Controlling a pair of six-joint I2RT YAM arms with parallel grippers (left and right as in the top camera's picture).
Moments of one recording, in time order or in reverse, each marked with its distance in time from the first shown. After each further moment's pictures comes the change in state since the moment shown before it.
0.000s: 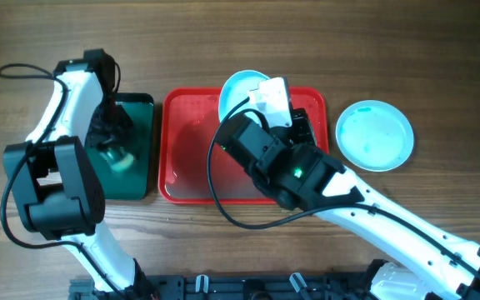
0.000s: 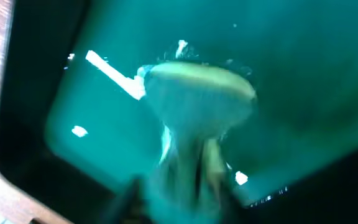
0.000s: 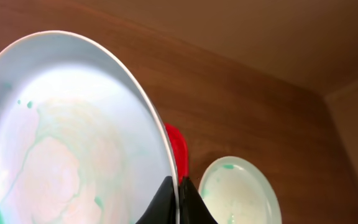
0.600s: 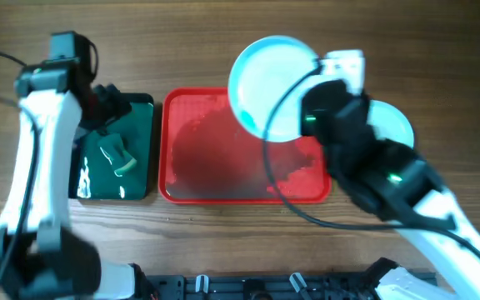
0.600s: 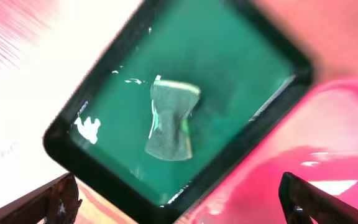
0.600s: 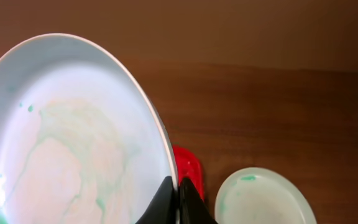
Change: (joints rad) left arm 0.000 -0.367 0.037 -0.019 0.034 -0.044; right arm -0.266 -0.272 0.000 0.076 -0.323 -0.052
